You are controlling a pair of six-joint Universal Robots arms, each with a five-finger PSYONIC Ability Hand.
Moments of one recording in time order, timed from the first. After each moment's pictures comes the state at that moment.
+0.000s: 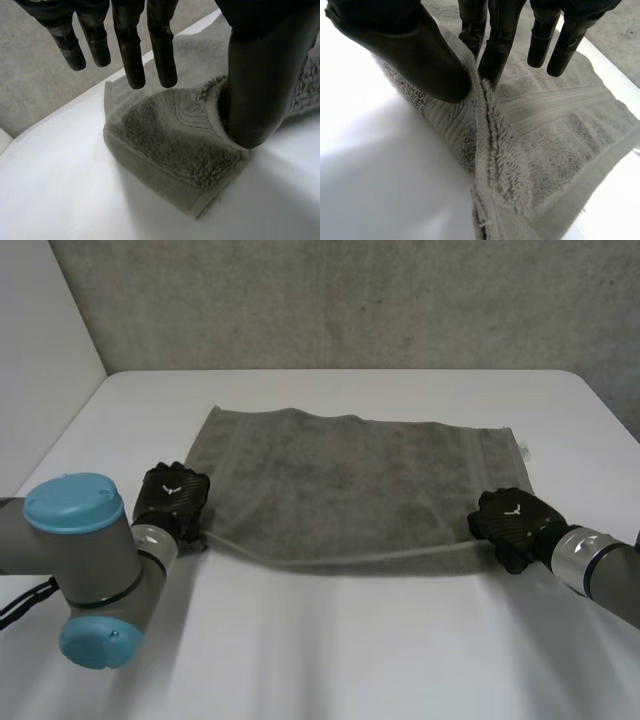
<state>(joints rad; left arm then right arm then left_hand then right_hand) 4.34 -2.13 -1.69 3.55 -1.65 3.42 1.63 -1.10 1.69 0.00 1.10 2.40 0.55 0.56 0.22 0.23 0.36 1.30 1.29 0.22 0.25 1.15</state>
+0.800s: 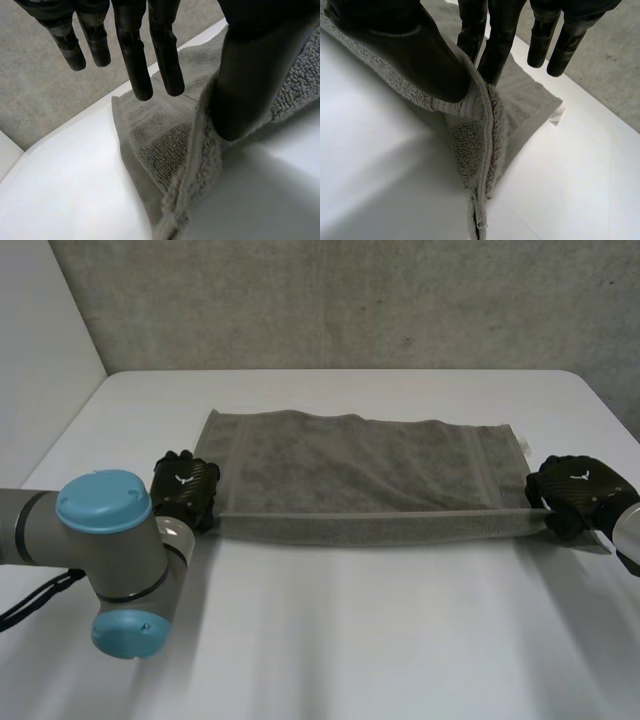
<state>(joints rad) 4.28 -2.18 -1.61 3.57 -1.74 3.42 1.49 -1.23 1.69 0.01 1.10 2.54 0.79 0.80 0.22 0.23 0.61 1.30 1.29 0.22 0.25 1.15</state>
